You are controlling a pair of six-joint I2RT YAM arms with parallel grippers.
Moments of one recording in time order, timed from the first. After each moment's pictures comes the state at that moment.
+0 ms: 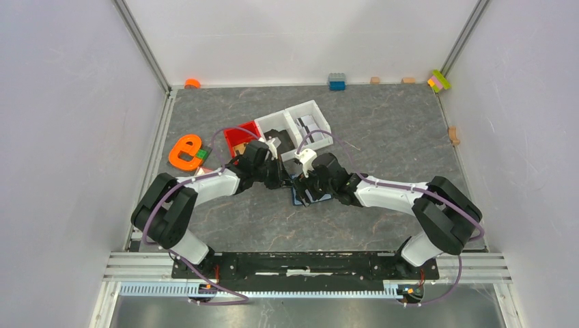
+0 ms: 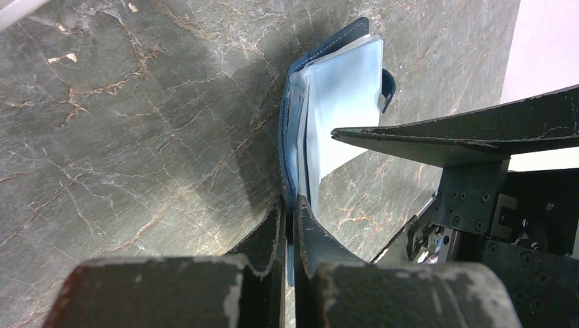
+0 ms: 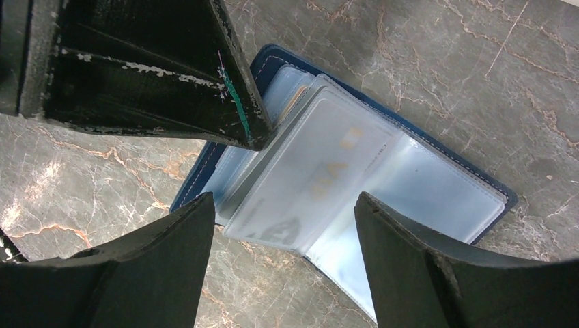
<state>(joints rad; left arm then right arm) -0.57 1.56 0.74 0.06 0.41 -0.71 0.83 1.55 0.77 0.04 -0.07 0.10</state>
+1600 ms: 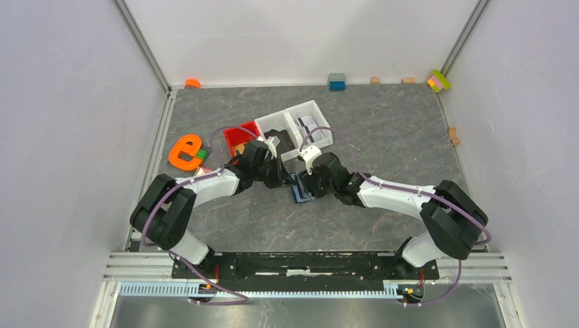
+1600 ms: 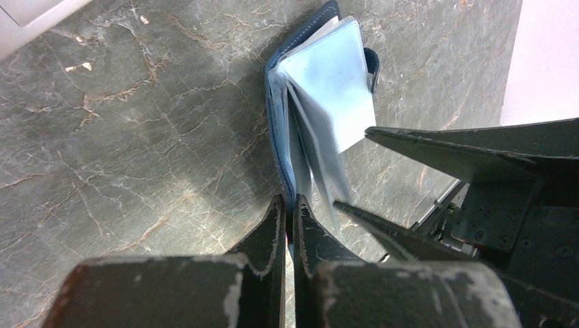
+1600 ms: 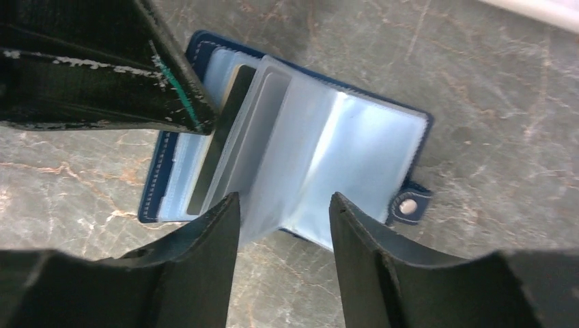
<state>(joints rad) -0.57 1.55 0.74 0.06 0.39 -0.71 0.84 1.51 0.79 -0.04 0.08 0.10</state>
